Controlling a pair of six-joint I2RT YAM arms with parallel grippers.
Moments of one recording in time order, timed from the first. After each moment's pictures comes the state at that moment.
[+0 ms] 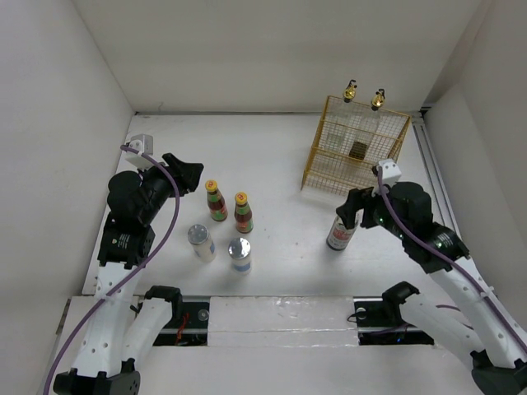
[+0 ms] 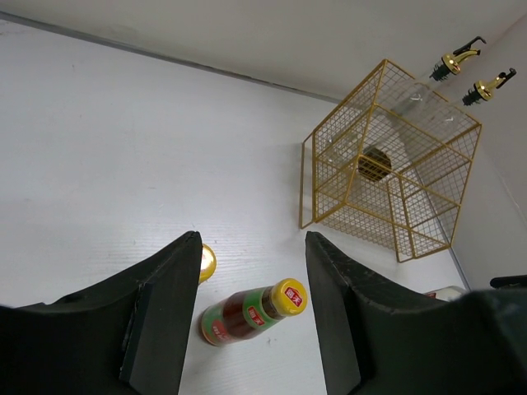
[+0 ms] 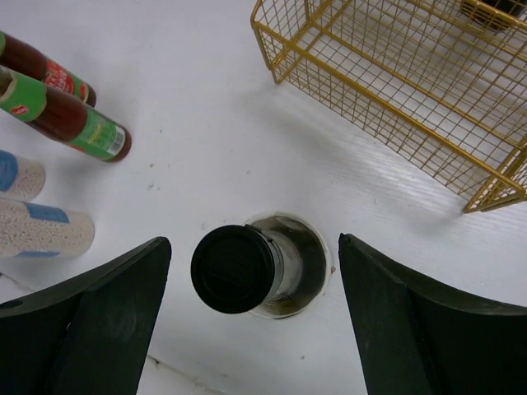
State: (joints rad) left arm -0.12 0.72 0.90 -0.31 0.23 -0.49; right arm 0.47 0.70 0.85 -0.60 0.00 0.24
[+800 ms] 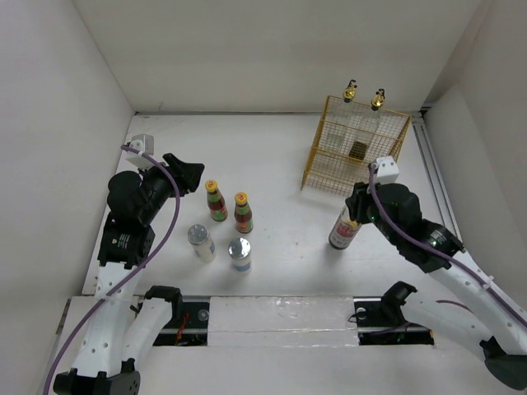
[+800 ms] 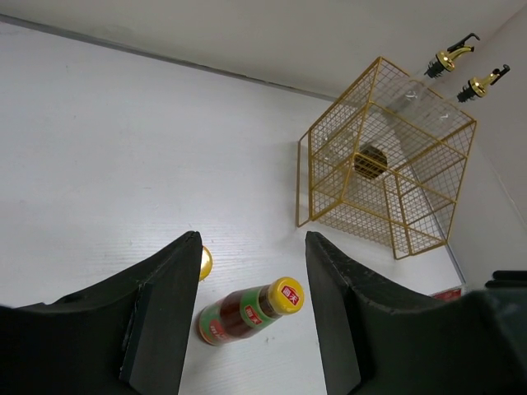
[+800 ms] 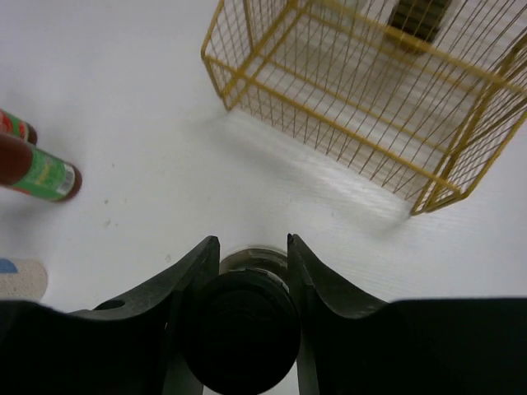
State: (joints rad) left arm -0.12 0.72 0.90 -0.30 0.24 -0.49; right arm 0.67 0.75 0.85 -0.58 0.36 0.29
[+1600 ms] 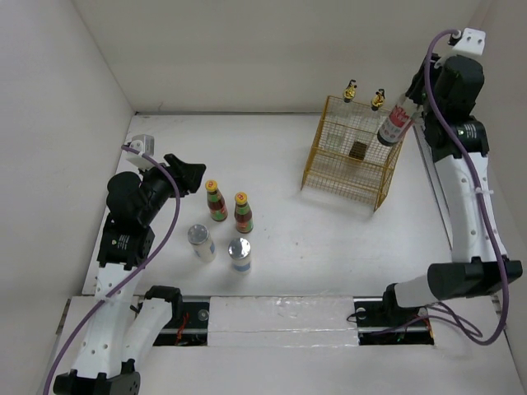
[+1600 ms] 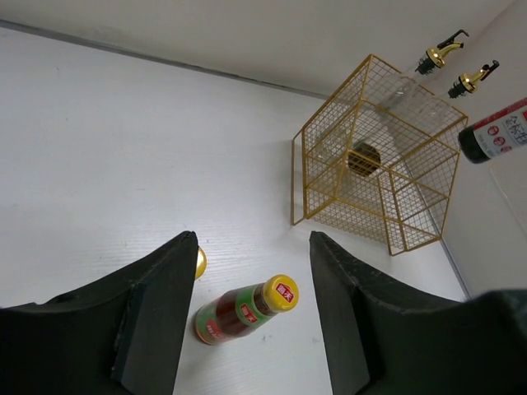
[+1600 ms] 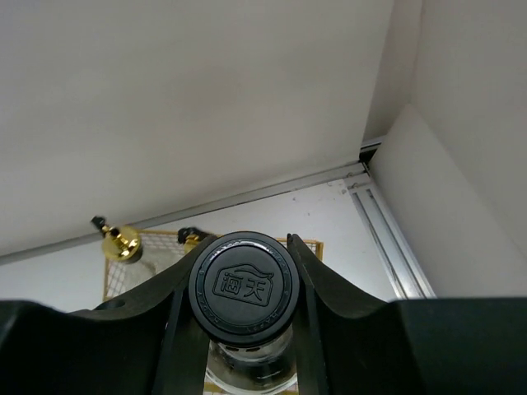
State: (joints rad) left arm -0.12 0.71 0.90 -0.30 0.26 -0.49; right arm 0.07 1.40 1.78 -0.45 0.31 0.12
